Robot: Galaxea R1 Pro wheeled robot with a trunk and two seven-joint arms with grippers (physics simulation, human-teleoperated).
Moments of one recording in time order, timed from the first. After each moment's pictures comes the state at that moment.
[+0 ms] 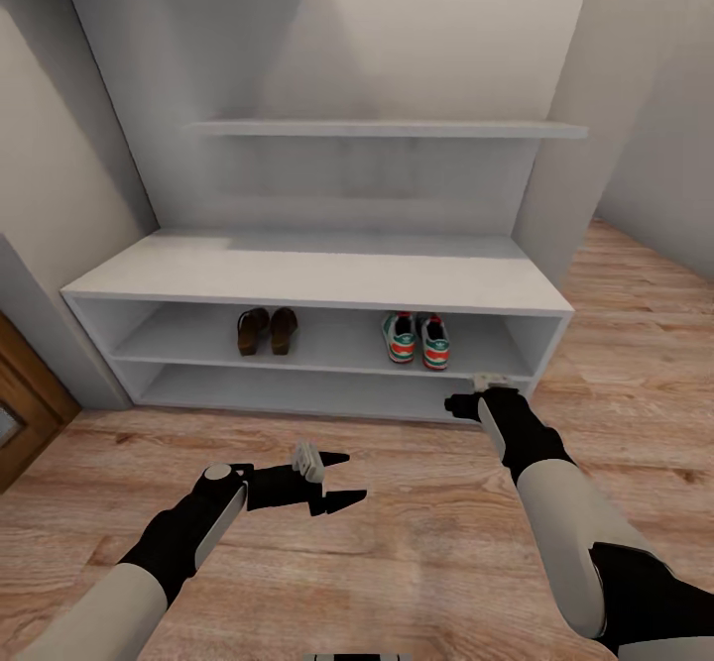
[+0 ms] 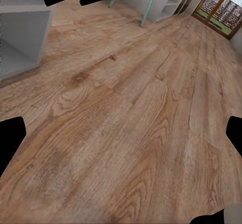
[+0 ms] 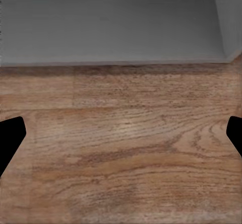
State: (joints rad) left arm -0.63 0.09 -0.37 -0.84 0.27 0.12 -1.05; right arm -0.95 0.03 -0.17 -0.60 0.13 0.59 -0.03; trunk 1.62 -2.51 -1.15
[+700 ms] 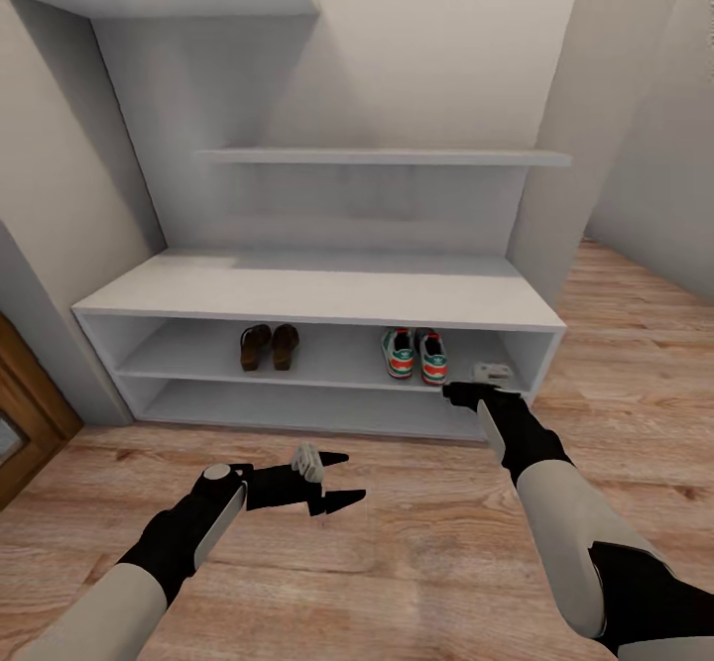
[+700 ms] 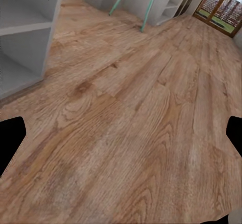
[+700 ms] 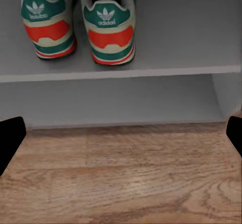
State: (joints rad) left arm -0.63 0.09 -0.37 -0.84 0.27 0.12 -1.05; right arm -0.95 0.03 -0.17 -0.59 0.10 0.39 -0.02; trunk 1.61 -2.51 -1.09
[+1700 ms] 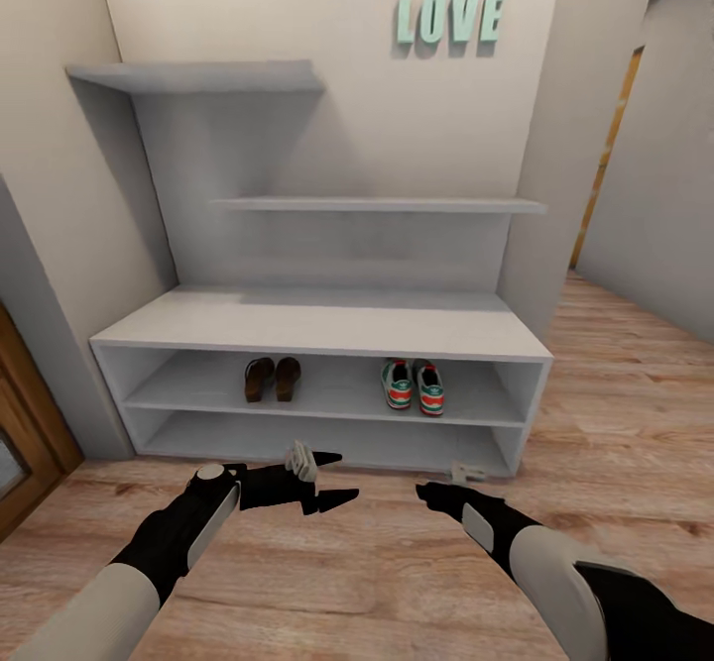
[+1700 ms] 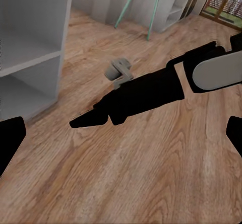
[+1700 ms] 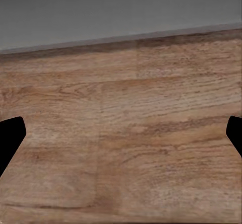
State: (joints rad) left arm -0.63 0.11 -0.36 -0.84 0.27 0.12 -1.05; right arm -0.87 0.04 -0.17 -0.04 -0.01 0.05 0.09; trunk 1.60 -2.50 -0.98
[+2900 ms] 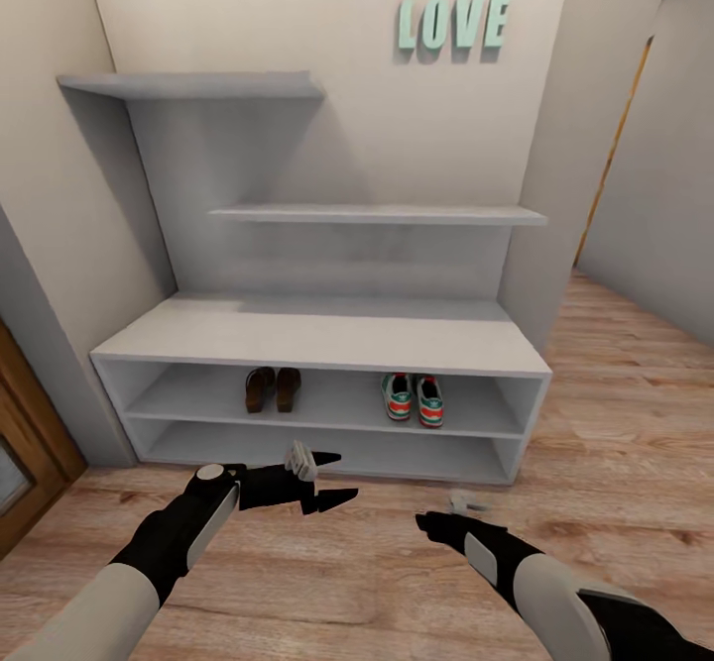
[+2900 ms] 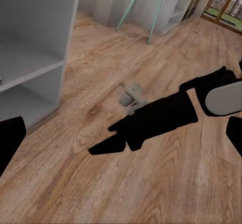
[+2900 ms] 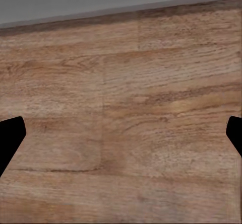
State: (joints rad) left arm -0.63 0.11 -0.36 -0.83 0.27 0.12 -1.04; right arm -0.79 0.05 -0.17 -0.03 0.00 0.05 0.10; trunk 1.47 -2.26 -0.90
